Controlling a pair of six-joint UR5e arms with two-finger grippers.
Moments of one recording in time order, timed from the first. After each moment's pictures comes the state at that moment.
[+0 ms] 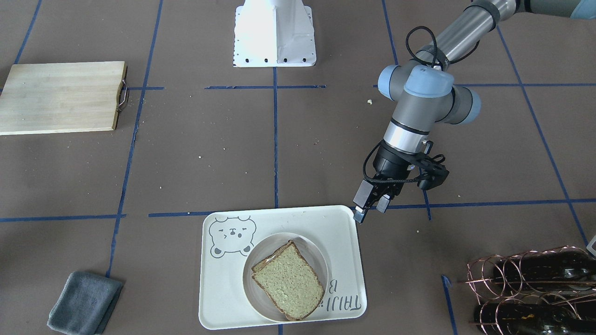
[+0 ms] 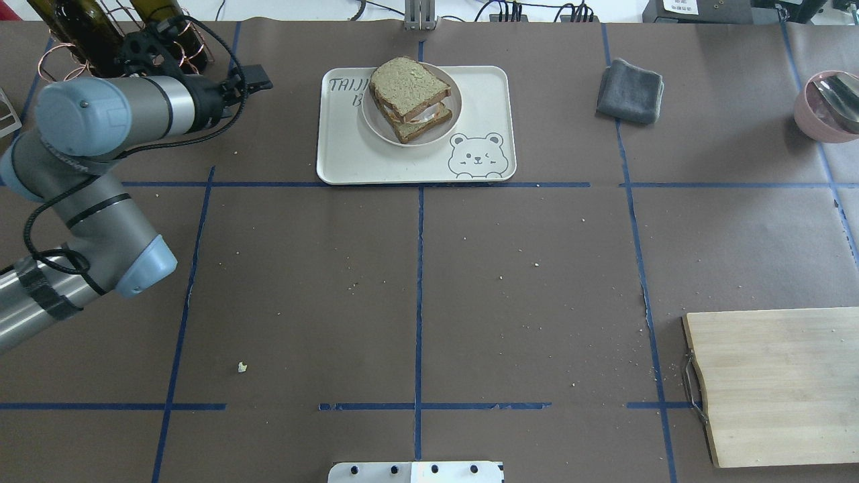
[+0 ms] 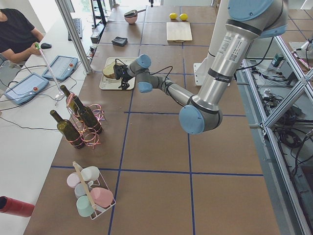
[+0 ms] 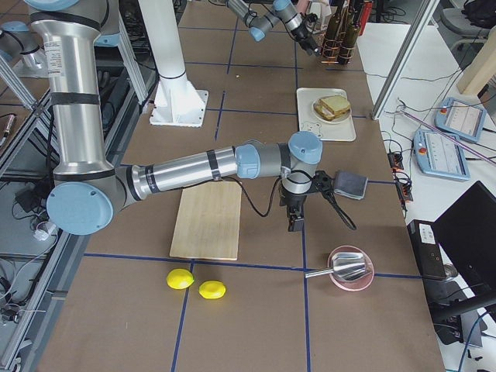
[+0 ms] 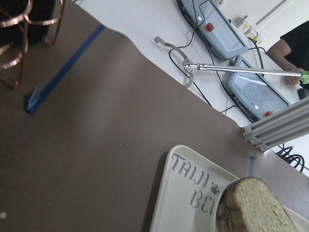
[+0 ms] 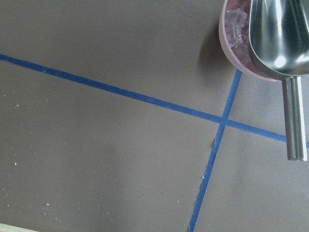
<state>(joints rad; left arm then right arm) -0.84 -1.97 -1.57 -2.40 -1.60 -1.47 1.42 -1.51 1.78 -1.74 2.27 -0.09</state>
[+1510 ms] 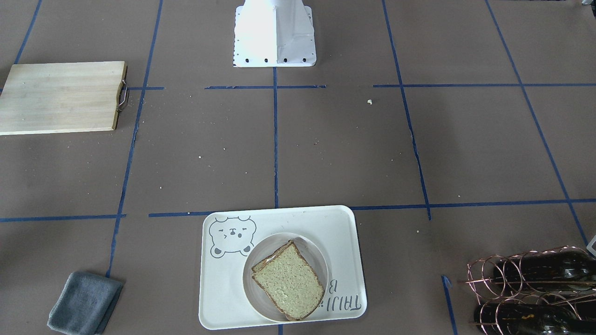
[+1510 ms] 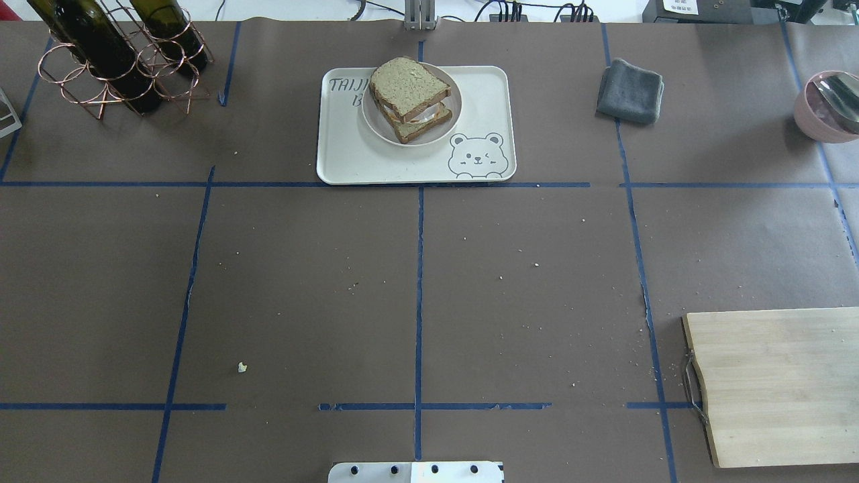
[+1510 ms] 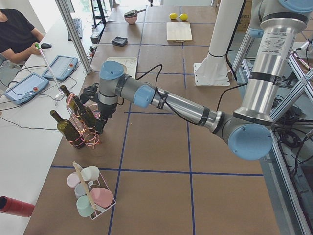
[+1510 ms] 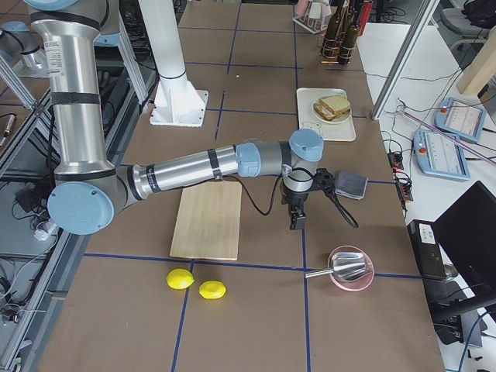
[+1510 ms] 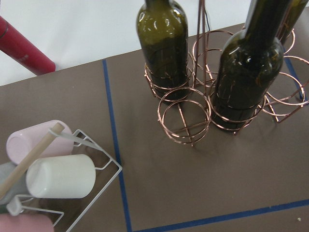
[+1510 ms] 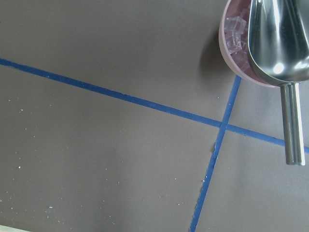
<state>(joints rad) -1.51 -1.77 -1.72 -1.61 -2.22 -0.08 1.43 -1.51 1.78 -1.74 2.29 -0.09</state>
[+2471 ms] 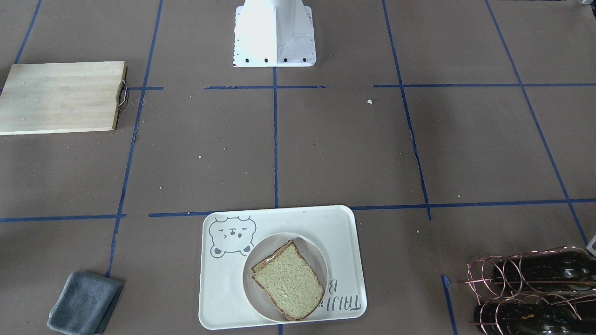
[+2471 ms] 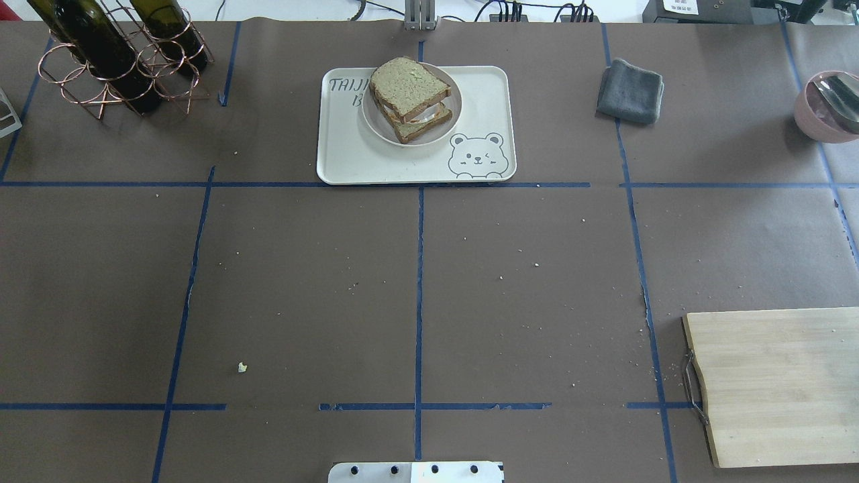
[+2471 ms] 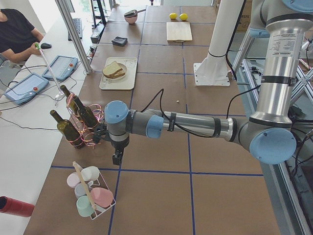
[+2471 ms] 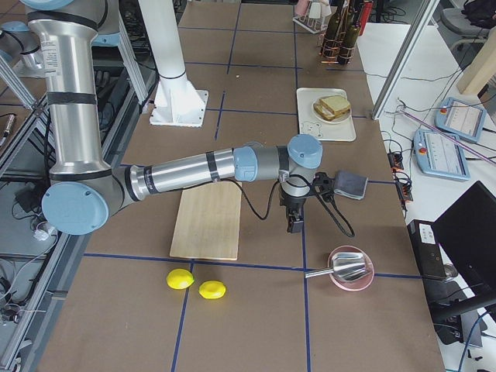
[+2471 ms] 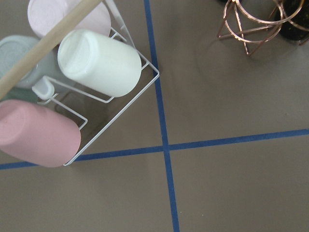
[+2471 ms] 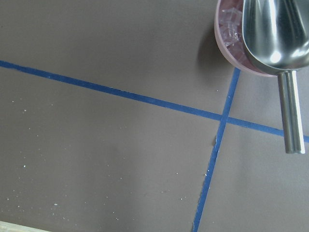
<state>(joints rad) -1.54 -1.63 -1.58 -1.65 -2.30 -0.03 1.49 -1.53 1.76 -1.74 2.34 -0.09</state>
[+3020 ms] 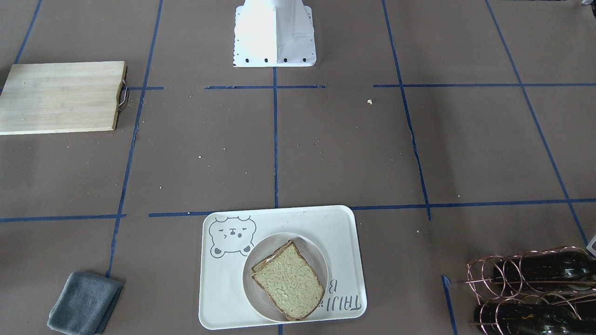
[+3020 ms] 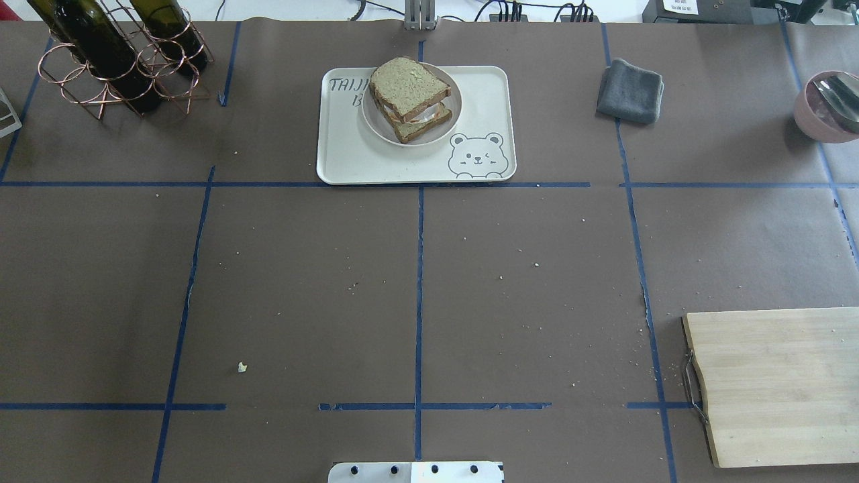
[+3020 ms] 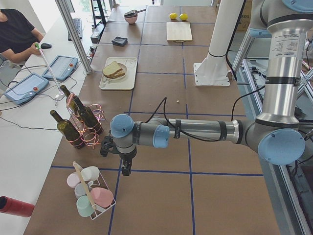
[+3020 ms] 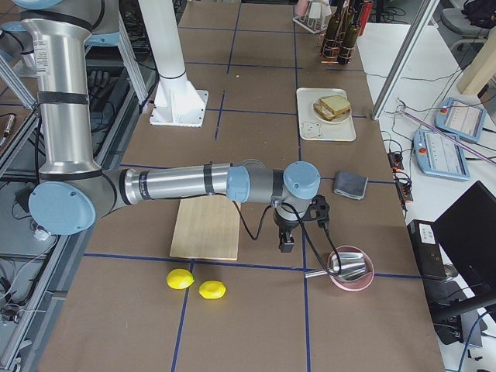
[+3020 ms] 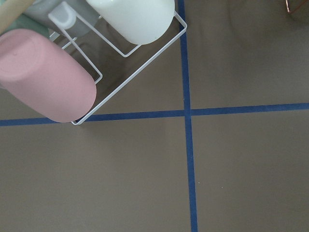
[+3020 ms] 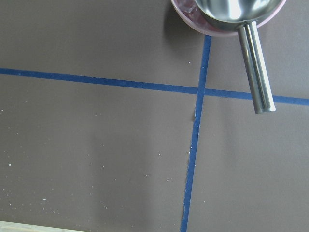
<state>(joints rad) -1.54 -1.58 -1.58 -1.64 -2.32 -0.03 1.54 -1.55 1.68 -1.74 2.40 -0.10</state>
